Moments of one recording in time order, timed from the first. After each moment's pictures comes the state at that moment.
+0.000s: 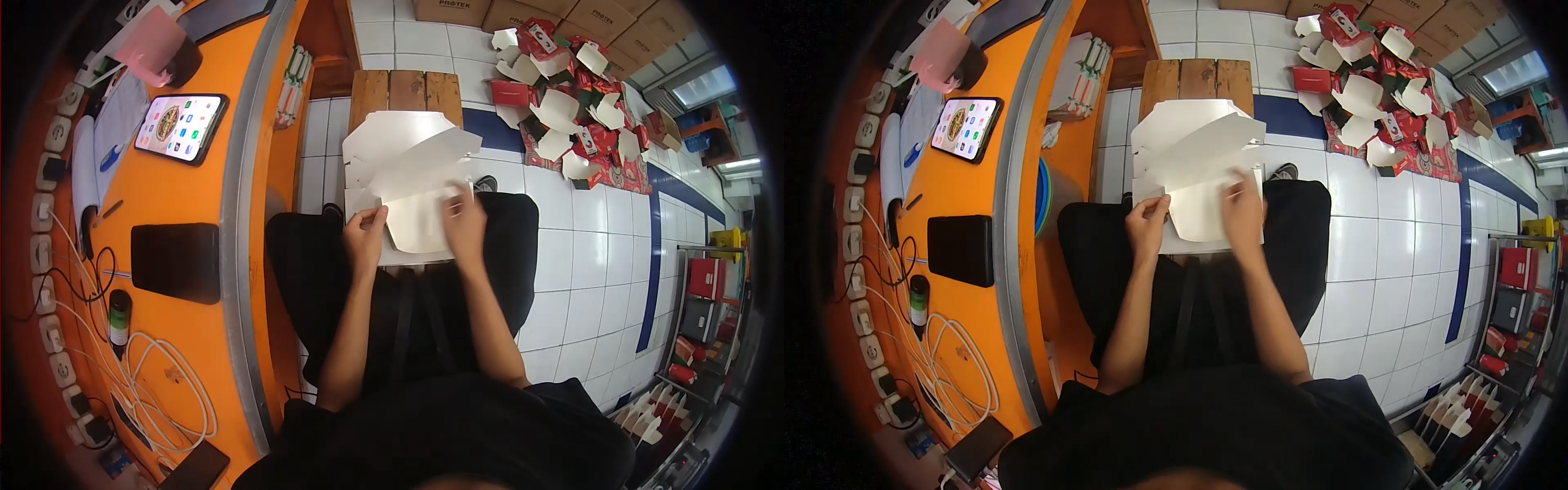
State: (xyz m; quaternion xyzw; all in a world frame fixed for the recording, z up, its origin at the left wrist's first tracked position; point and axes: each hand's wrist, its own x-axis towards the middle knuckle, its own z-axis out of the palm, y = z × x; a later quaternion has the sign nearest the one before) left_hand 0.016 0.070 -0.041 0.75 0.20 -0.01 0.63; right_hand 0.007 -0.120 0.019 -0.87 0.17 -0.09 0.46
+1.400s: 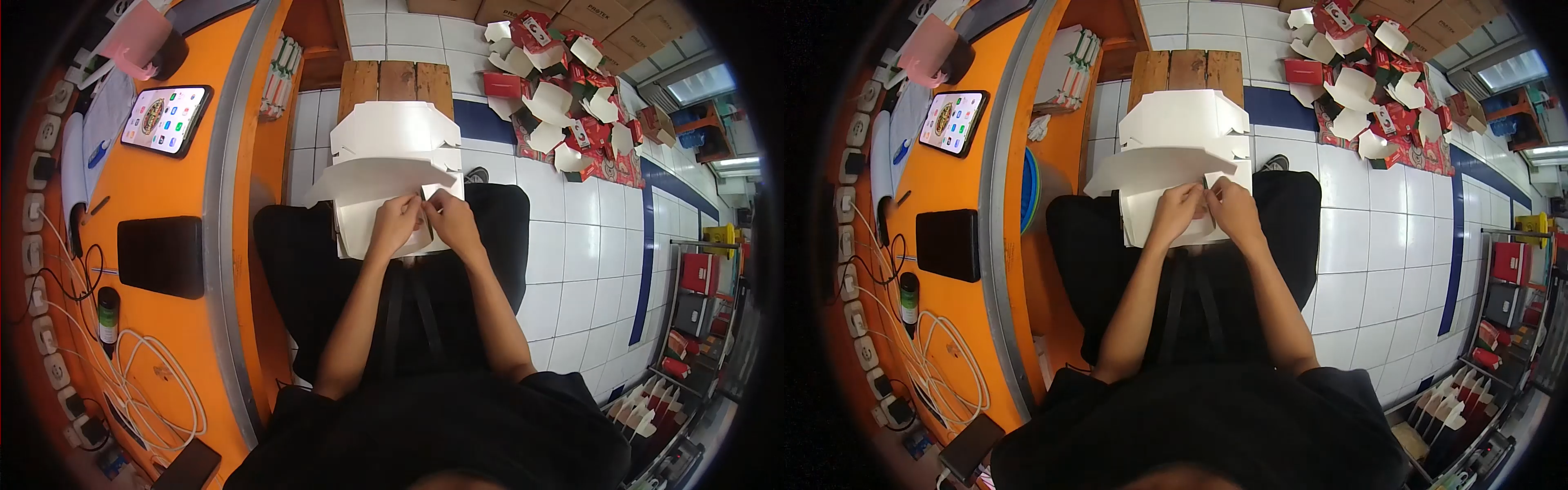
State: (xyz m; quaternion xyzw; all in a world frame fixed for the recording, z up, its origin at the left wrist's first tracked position) left_hand 0.025 0.013 -0.019 0.70 0.06 -0.21 0.68; right_hand 0.004 -0.143 0.002 -0.91 0.07 0.03 0.40
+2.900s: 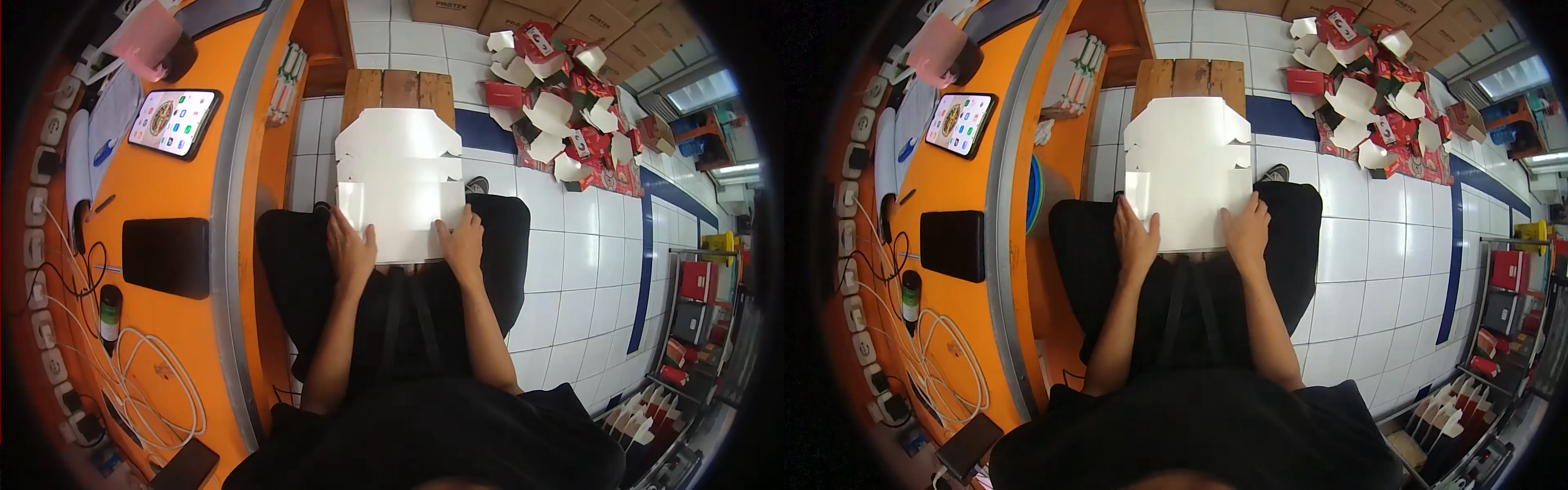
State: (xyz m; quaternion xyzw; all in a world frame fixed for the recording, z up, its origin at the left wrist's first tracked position) left_hand -0.014 0.080 -0.051 0.95 0.09 0.05 0.28; right_hand -0.030 -0.141 -0.028 -0.94 0.23 -0.02 0.27
